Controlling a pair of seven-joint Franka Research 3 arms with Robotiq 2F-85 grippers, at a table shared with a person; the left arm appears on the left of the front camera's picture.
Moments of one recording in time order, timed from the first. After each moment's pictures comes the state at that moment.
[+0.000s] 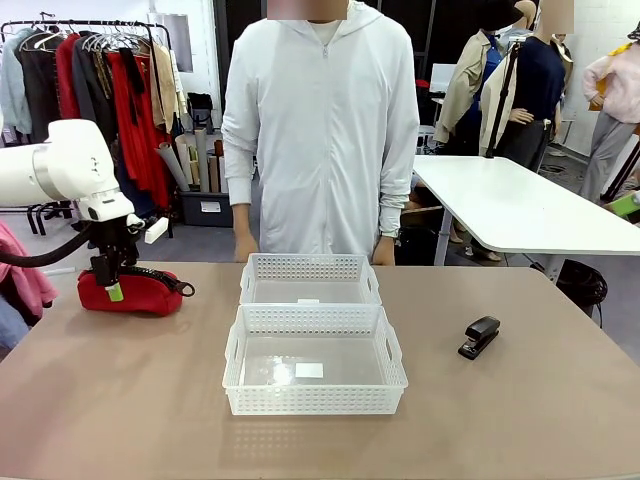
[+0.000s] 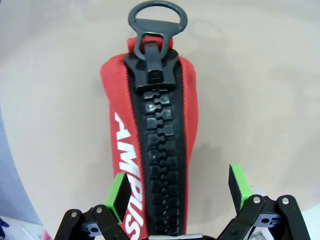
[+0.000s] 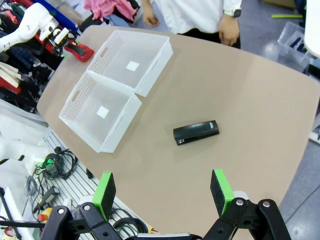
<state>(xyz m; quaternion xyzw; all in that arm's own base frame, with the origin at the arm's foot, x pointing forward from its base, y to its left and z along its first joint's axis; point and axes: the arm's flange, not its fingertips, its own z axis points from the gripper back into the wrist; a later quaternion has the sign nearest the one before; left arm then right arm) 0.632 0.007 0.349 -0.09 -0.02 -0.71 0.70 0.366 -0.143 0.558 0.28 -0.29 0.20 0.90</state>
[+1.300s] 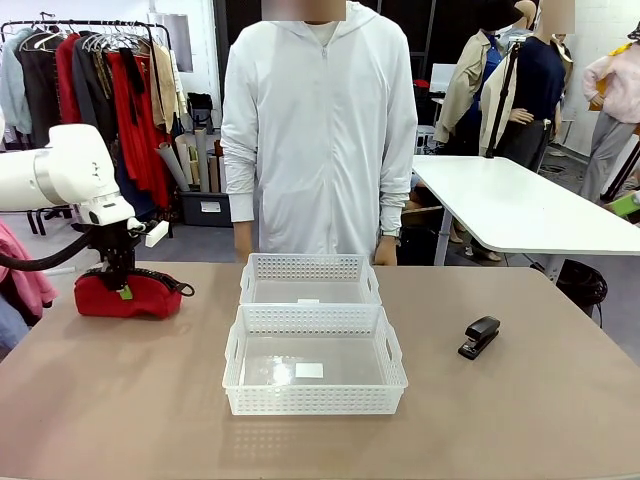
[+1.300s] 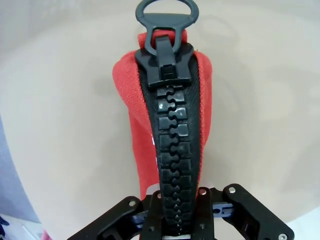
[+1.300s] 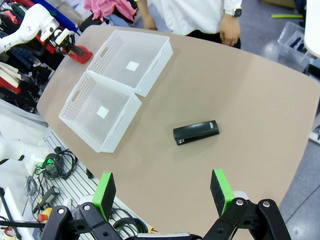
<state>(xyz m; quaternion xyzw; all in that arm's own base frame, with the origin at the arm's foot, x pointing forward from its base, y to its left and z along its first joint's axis) 0.632 0.008 0.345 -0.08 -0.02 -0.71 0.70 0.366 -0.143 0.558 0.28 -0.29 0.20 0.90</state>
